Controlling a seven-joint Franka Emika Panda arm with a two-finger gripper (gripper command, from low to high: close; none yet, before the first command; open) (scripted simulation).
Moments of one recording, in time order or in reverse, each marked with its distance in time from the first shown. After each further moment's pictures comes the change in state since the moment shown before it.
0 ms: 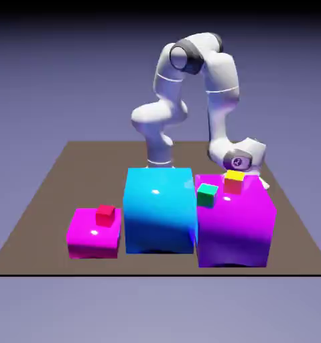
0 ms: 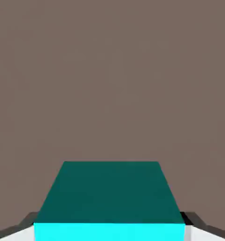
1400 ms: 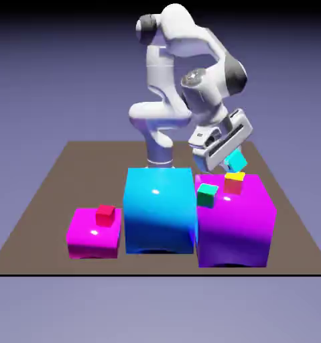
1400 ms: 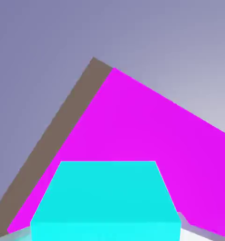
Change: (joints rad) arm -0.609 -0.429 -0.111 0.349 1.420 -0.642 0.075
